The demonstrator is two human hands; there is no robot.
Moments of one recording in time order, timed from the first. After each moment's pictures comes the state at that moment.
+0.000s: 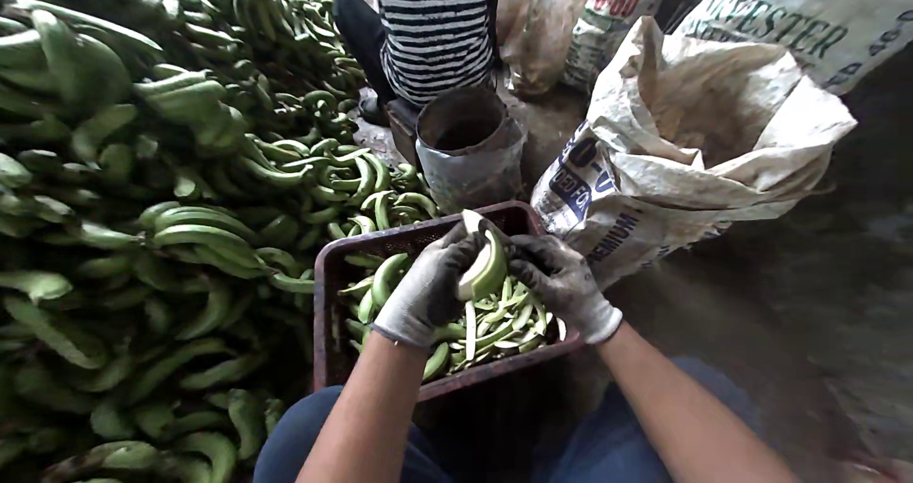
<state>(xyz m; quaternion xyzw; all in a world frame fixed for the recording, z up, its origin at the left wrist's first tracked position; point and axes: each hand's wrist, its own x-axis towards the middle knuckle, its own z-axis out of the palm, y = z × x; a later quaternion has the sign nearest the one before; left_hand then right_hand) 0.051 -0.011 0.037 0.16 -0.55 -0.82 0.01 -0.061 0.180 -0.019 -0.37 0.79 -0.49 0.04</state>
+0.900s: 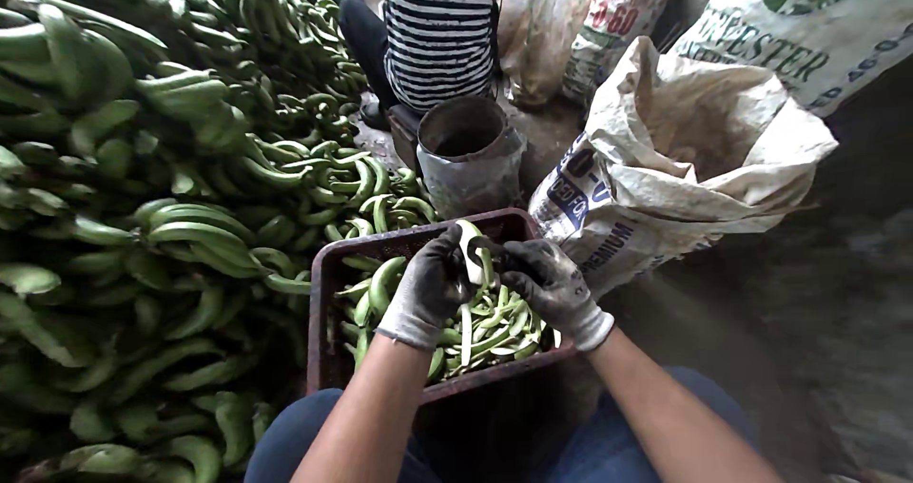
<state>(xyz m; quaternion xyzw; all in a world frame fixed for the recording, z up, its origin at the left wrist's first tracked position) 0.041 -0.015 0.022 0.22 -0.31 -0.92 0.05 -0.061 0.175 -0.025 -0.44 0.77 -0.45 -0.05</state>
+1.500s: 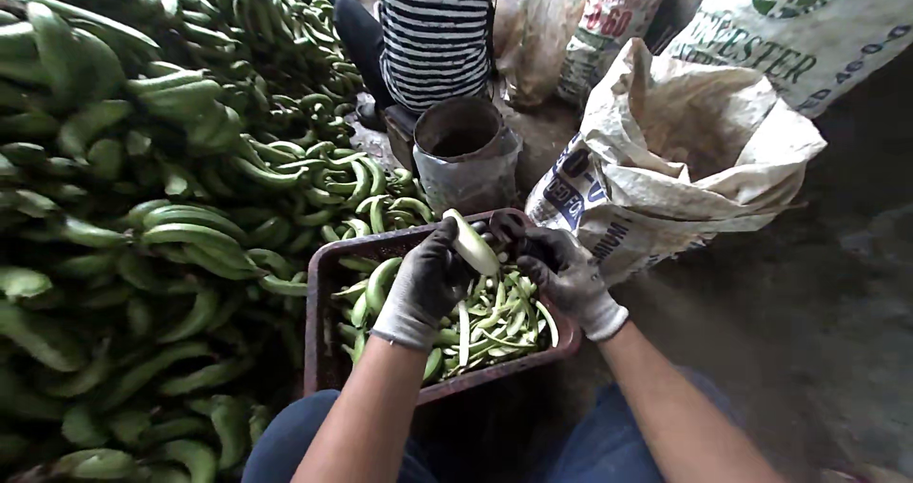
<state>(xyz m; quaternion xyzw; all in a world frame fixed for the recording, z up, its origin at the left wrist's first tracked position) 0.041 -0.015 0.028 0.18 -0.33 -0.92 0.08 -0.076 0.190 -0.013 -0.38 0.81 -0.45 -0.02</state>
